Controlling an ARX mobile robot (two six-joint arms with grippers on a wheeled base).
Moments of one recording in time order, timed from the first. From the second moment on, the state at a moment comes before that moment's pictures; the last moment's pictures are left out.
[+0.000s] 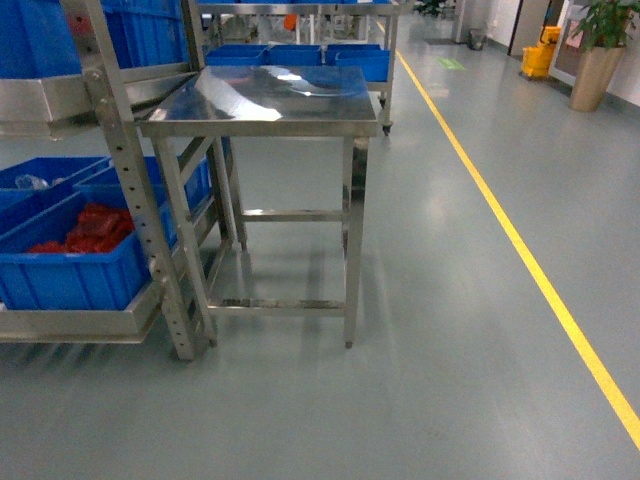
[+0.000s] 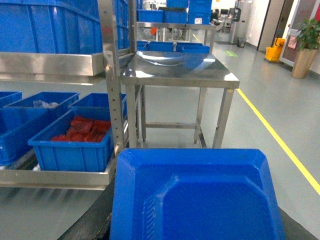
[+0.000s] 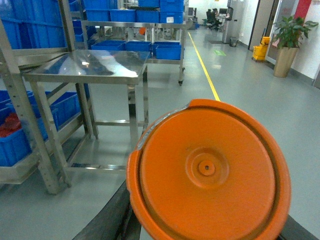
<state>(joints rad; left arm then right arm) 0.00 0.01 0.01 0.00 0.00 0.00 0.00 0.00 0.01 0.00 0.00 -0.01</state>
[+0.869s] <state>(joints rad) 0.00 0.01 0.01 -0.01 0.00 0.00 0.00 0.00 0.01 -0.01 0.00 -0.01</state>
